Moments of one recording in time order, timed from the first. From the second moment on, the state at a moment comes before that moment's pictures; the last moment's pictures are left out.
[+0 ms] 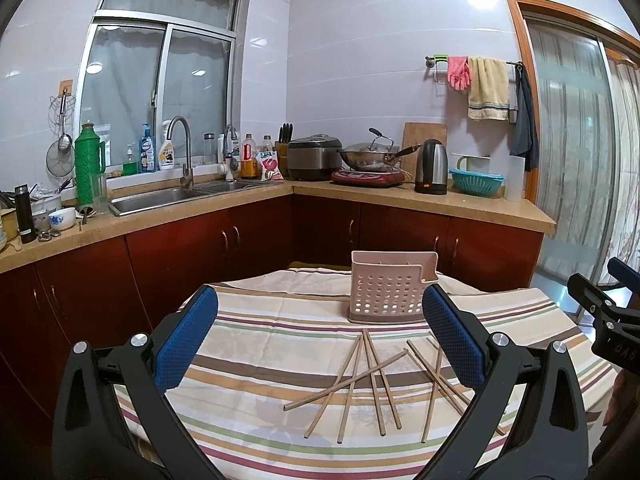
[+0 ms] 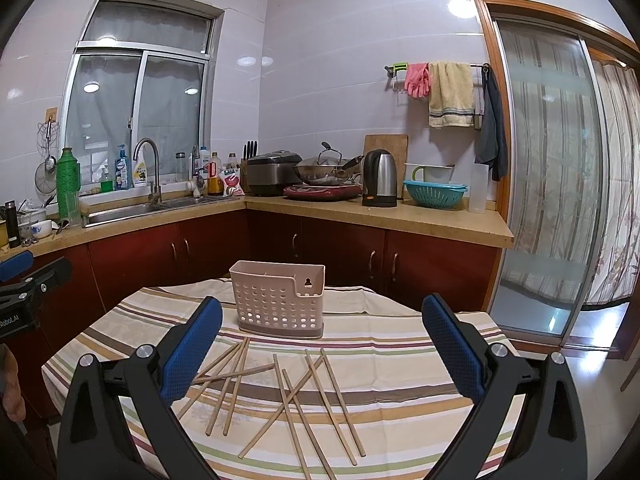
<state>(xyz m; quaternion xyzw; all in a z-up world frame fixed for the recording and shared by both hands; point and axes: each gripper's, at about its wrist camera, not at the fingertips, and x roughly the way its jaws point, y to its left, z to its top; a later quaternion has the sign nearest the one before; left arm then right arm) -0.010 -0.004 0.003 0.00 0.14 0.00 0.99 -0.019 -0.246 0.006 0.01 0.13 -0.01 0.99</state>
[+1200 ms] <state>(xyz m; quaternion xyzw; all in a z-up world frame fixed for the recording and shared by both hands) -0.012 0.000 0.002 0.00 0.13 -0.01 0.99 -0.019 -0.247 0.006 0.01 0.13 -0.01 0.99</state>
